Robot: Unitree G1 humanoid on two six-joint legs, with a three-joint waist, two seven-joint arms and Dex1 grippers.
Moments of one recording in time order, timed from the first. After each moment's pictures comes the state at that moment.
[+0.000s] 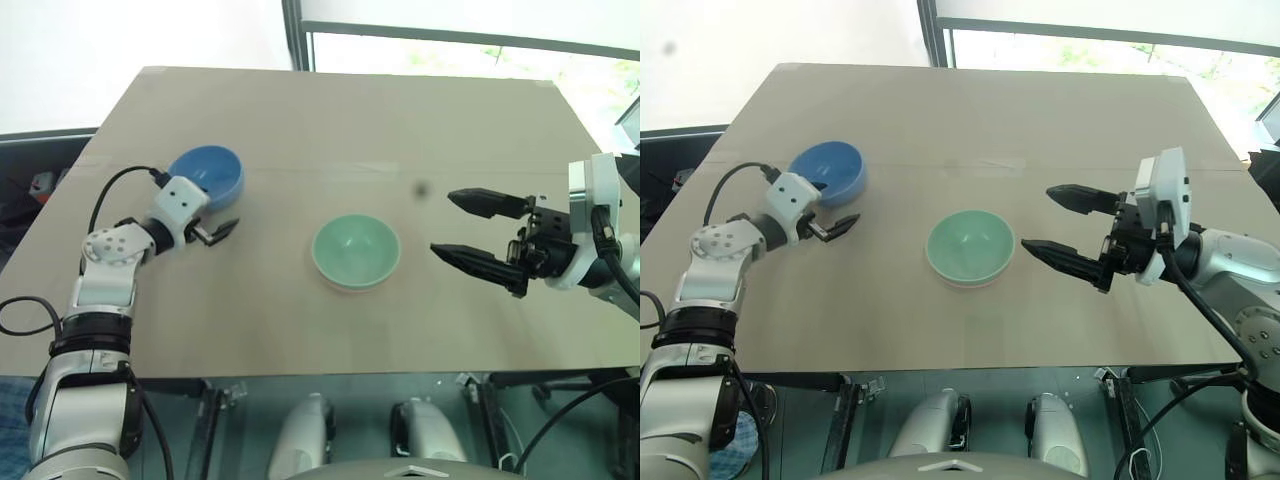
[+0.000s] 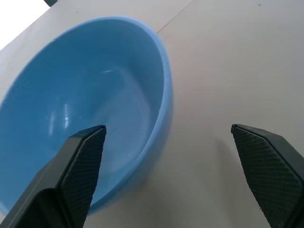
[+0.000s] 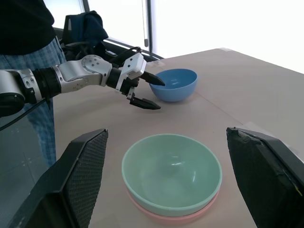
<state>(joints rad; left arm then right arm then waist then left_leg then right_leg) -0.54 0.78 0.10 0.57 0.00 -0.08 -0.77 -0.31 -0.72 -0.31 -0.66 0.94 0.84 0.79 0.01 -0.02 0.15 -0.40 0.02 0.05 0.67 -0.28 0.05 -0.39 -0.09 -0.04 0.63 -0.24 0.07</state>
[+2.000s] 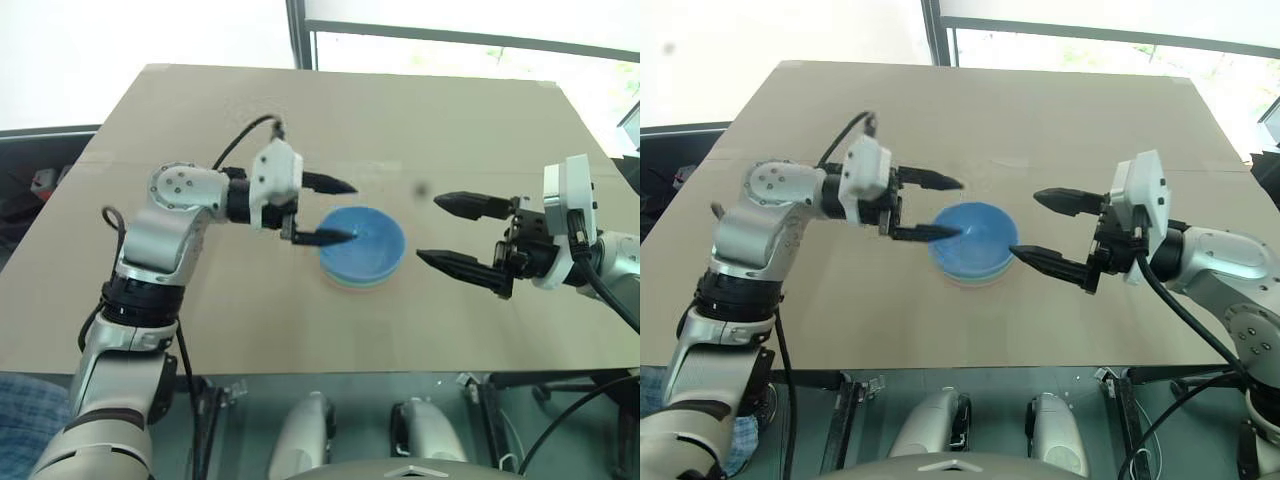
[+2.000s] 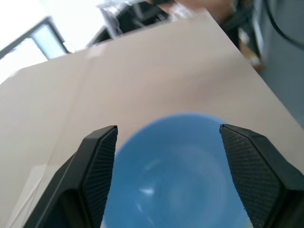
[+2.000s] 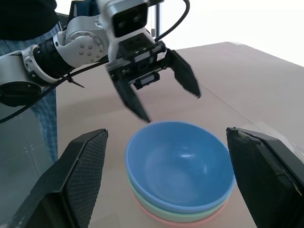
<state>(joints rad) -0.72 0.66 -0.07 -0.02 -0.41 0.36 -1.23 -0.32 -0.79 -0.21 -0.66 0.95 0.77 0.74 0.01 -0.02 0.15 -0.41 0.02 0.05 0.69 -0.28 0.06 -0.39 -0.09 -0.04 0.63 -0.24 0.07</state>
